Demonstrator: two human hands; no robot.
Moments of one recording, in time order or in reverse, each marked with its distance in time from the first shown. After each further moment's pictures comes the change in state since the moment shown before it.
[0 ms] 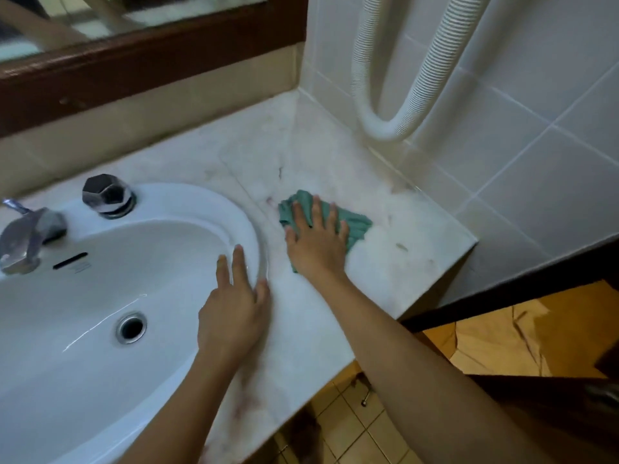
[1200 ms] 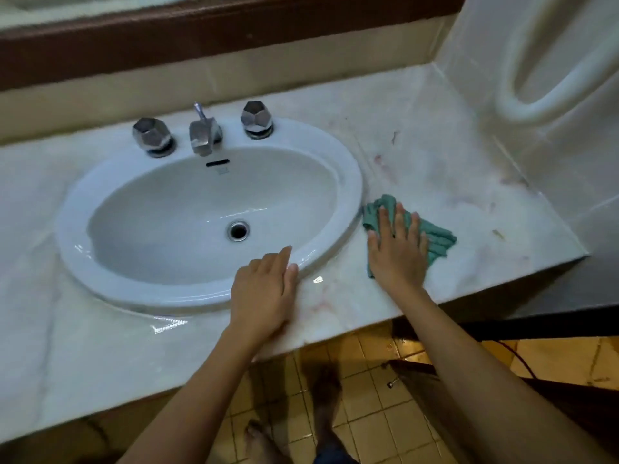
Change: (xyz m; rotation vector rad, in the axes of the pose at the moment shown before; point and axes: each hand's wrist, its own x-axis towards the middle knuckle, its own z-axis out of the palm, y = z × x) left_hand -0.115 -0.098 -0.010 0.137 0.131 -0.019; right_hand -0.110 0.000 0.015 -0.033 -0.035 -0.168
